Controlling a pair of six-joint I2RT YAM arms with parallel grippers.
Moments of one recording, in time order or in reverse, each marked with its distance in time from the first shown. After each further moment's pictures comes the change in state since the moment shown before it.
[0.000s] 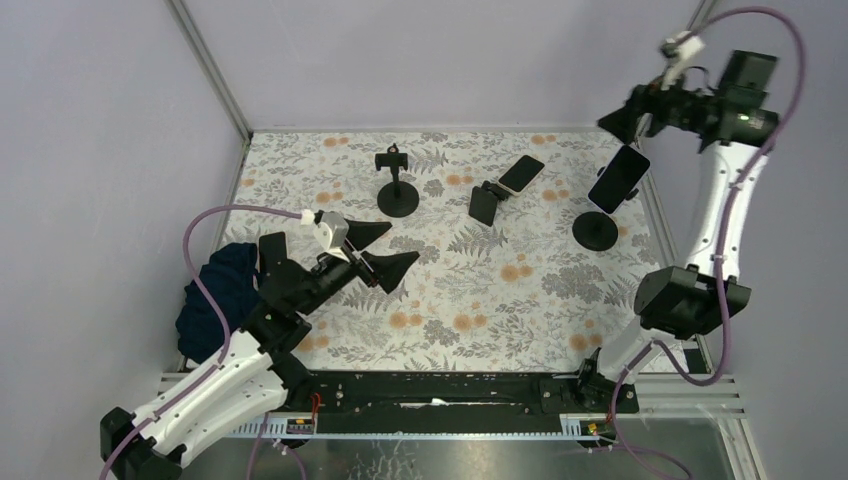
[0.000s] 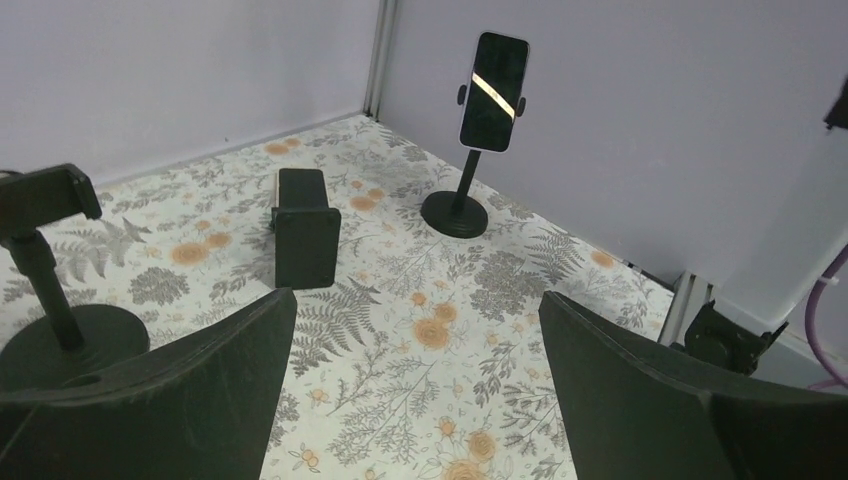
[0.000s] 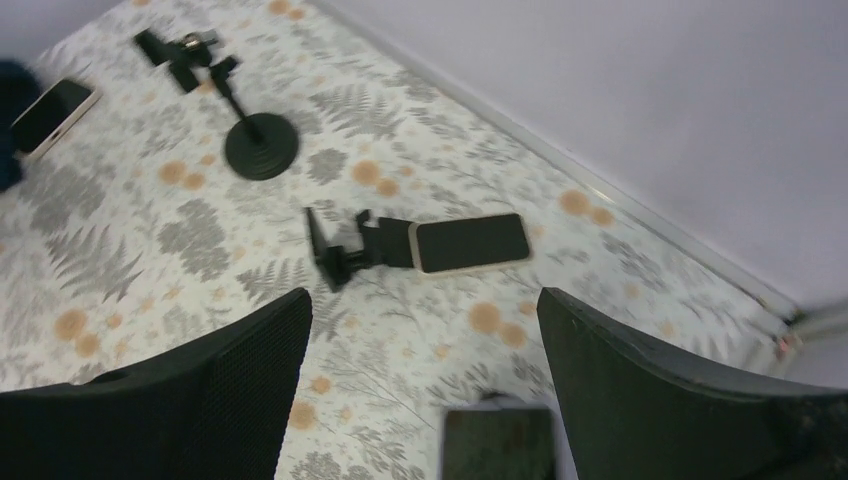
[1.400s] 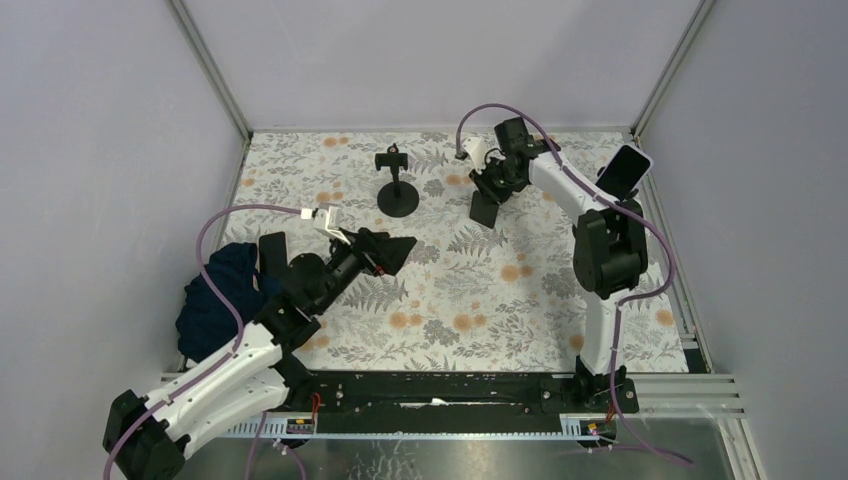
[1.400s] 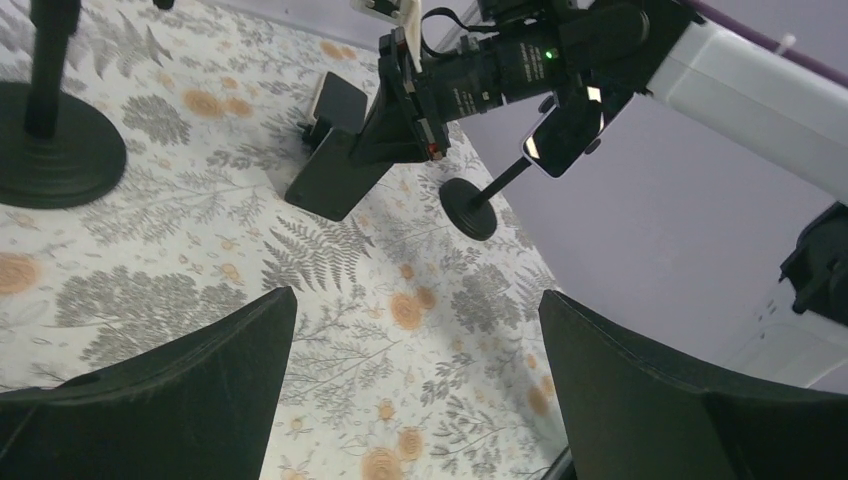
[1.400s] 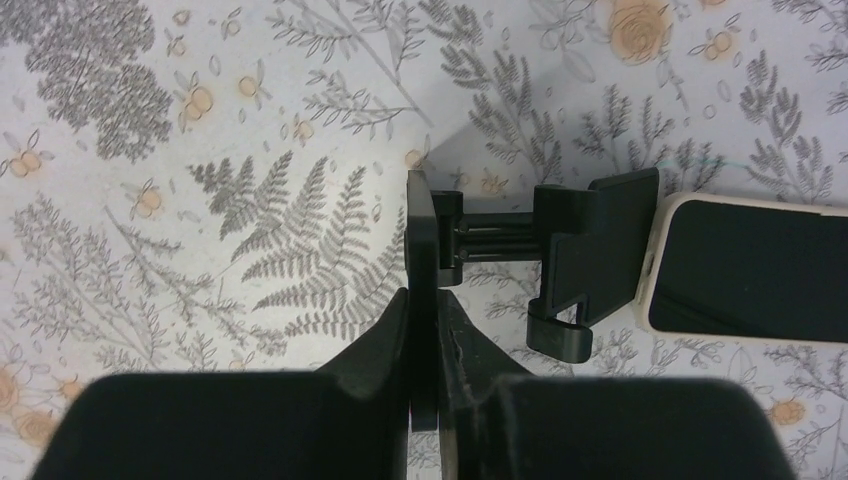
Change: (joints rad) left arm 0.000 0.080 -0.036 -0.056 -0.261 -0.388; right arm 0.764 0.318 -0.364 0.199 0.686 -0.135
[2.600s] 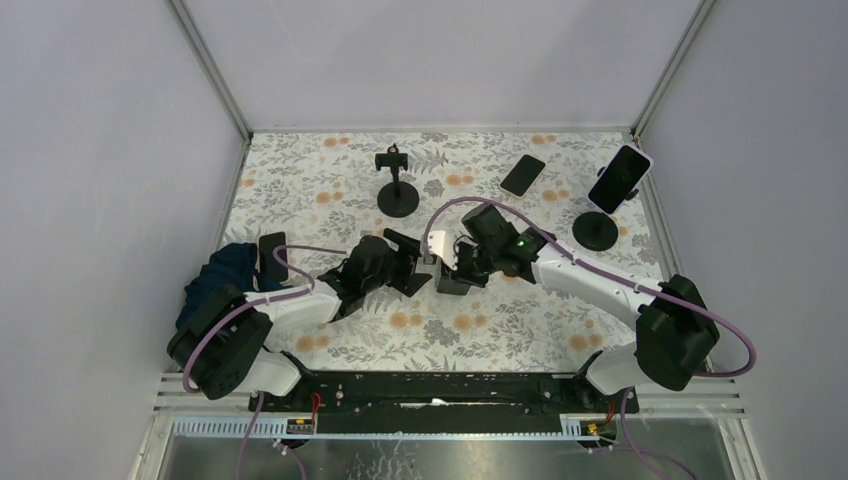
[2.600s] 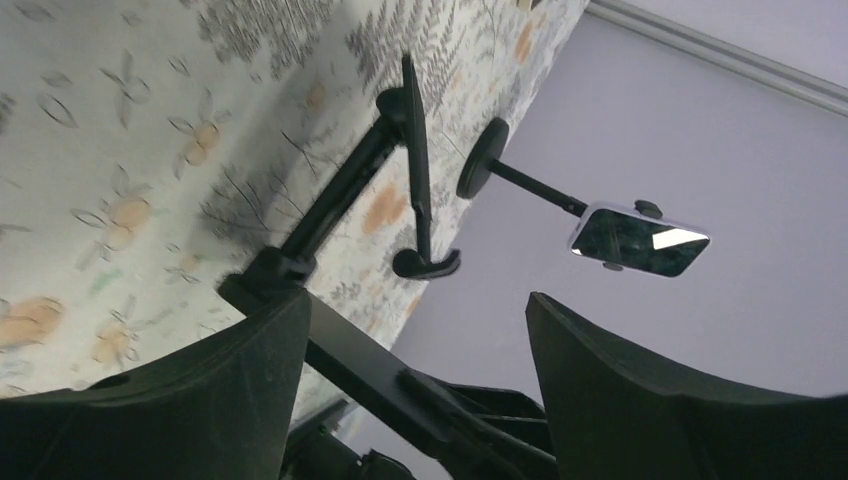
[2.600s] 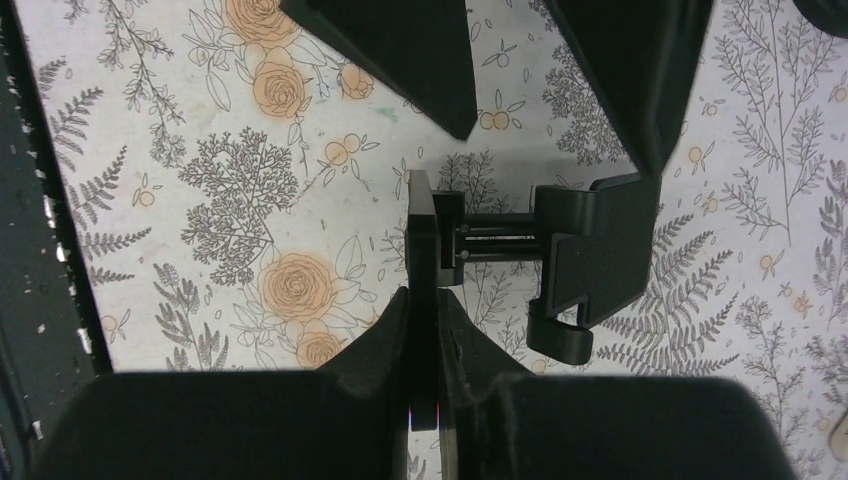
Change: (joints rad) left arm 0.047 0.650 0.033 0.057 0.130 -1.090; right arm 0.407 -0.610 -0.726 0.240 -0.034 -0.030
